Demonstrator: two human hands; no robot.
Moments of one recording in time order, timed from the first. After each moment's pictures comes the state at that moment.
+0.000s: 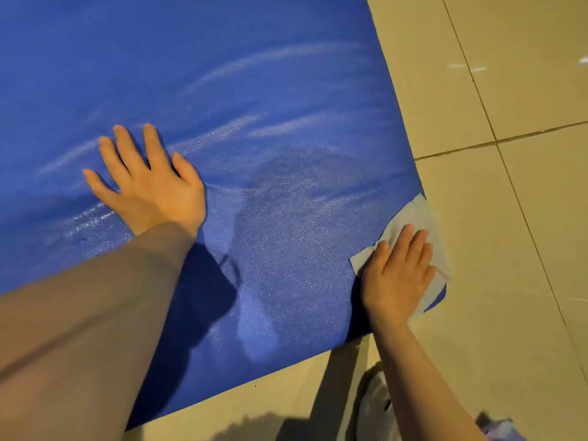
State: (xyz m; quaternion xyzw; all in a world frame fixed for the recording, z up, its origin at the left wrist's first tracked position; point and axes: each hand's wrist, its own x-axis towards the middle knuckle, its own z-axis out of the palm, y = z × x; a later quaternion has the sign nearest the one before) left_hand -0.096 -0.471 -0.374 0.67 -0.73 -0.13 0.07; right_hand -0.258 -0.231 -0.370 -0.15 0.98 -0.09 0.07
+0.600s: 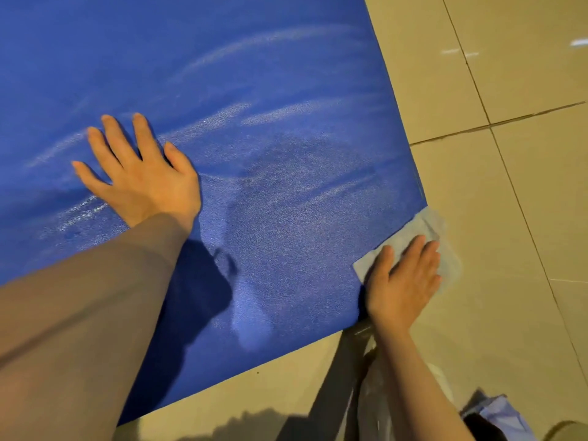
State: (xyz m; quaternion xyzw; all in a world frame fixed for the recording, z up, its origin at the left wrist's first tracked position) left_hand -0.093 -0.473 -0.376 0.67 -0.73 -0.13 0.07; right_hand -0.247 -0.203 -0.369 -0.09 0.99 -0.13 0.05
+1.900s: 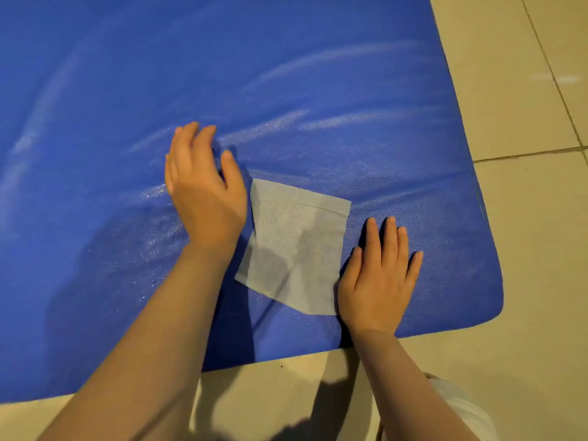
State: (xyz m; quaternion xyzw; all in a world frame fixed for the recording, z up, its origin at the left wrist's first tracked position) left_hand -0.074 -0.445 -0.356 0.56 -0.73 -0.19 0.35; right_hand -0.193 -0.256 -0.381 -0.35 0.93 -0.14 -0.01
